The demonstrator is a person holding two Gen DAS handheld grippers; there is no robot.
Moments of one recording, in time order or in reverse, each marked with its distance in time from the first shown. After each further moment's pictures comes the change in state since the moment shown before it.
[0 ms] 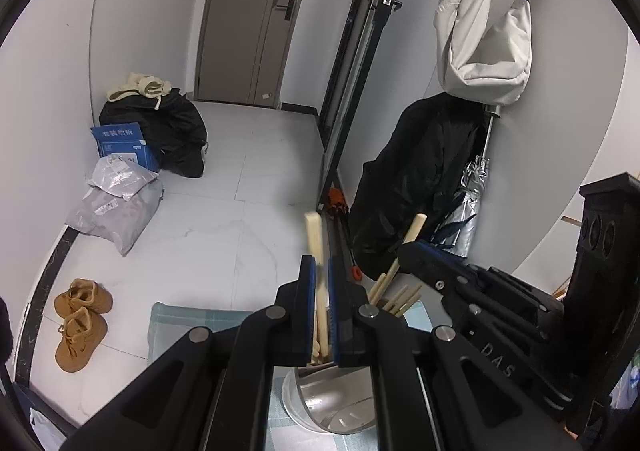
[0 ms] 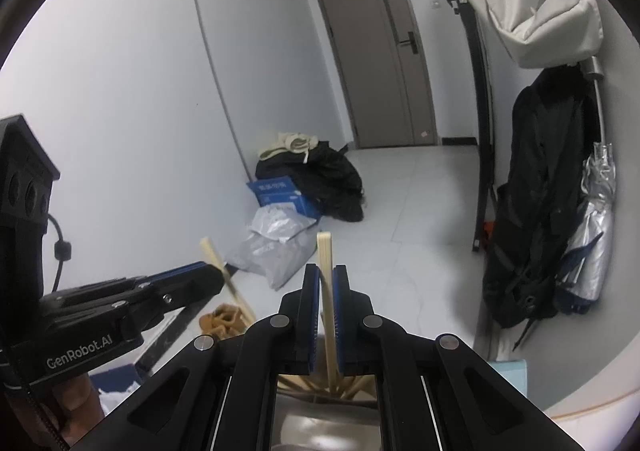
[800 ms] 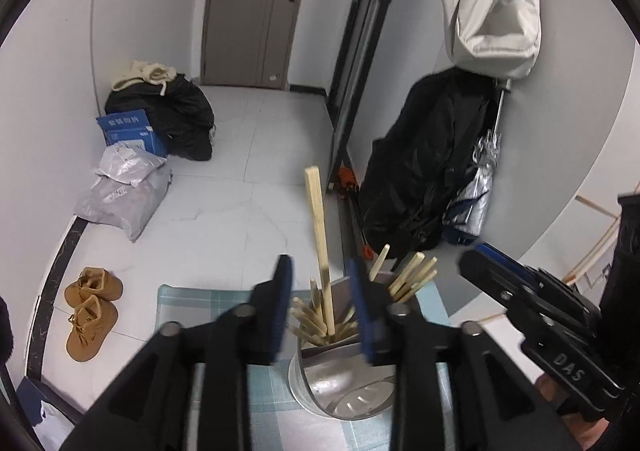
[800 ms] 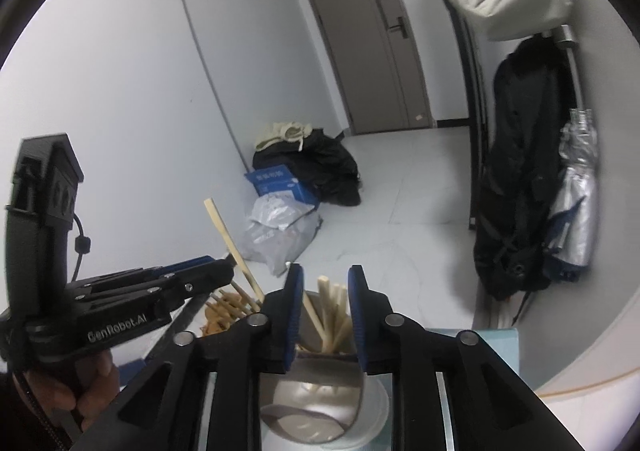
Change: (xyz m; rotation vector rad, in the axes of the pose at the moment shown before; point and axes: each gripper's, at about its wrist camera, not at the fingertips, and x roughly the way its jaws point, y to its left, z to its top) left arm -0.002 -0.005 -0.009 0.019 0.050 0.061; right arm -0.040 -0.020 -0.016 0.081 0.006 -0.004
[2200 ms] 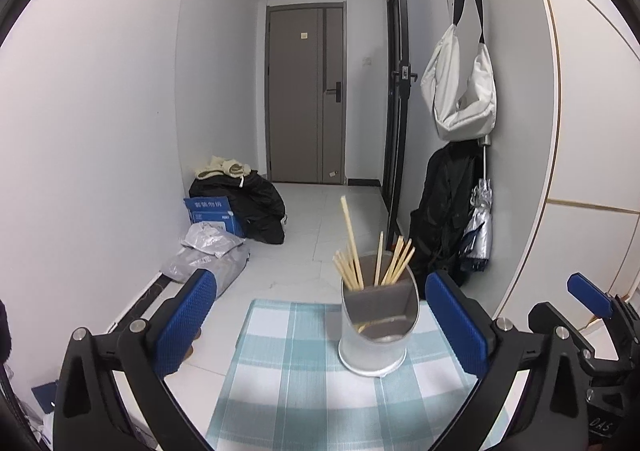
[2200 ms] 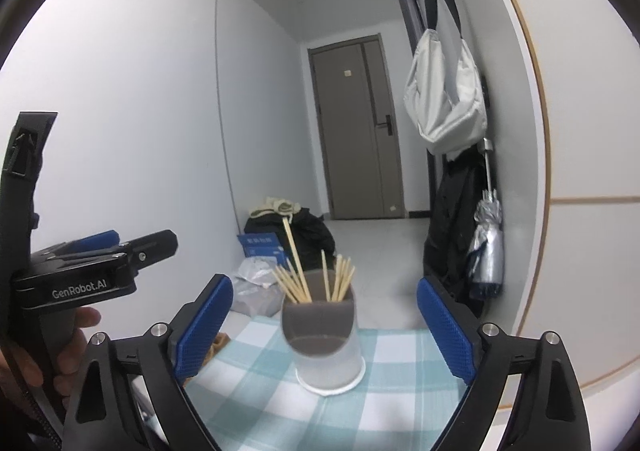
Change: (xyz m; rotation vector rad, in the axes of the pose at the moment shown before) left arm -0.146 -0.039 -0.107 0.063 -0.373 0.256; right arm -0.173 0.061 -0.103 -0.129 -0.311 -0.122
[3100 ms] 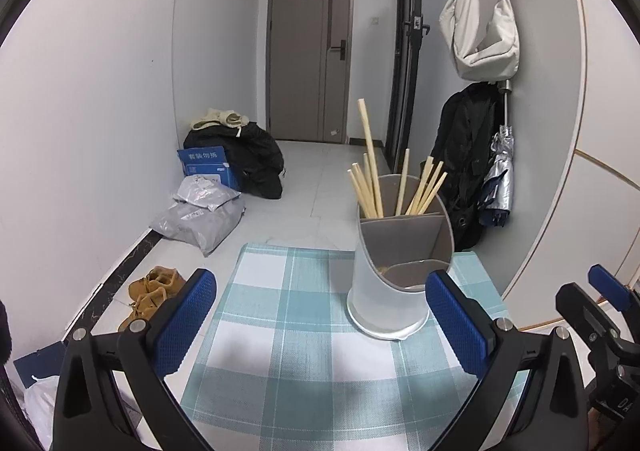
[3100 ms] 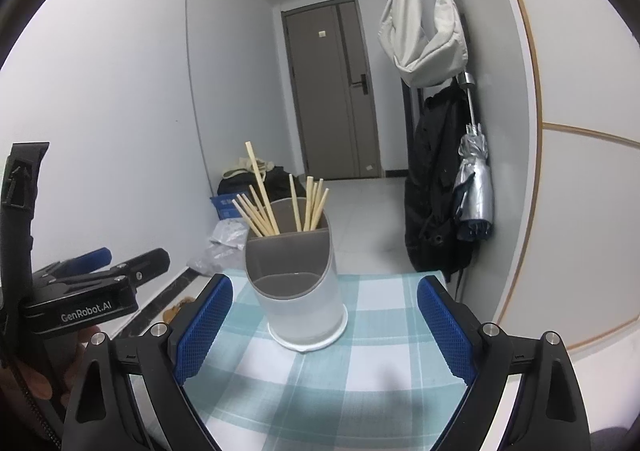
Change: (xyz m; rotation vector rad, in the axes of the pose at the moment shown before) left arm 0.053 0.014 -0.055 -0.034 0.135 -0.004; right arm 0.039 -0.011 -0.053 0.023 0.121 -0.088
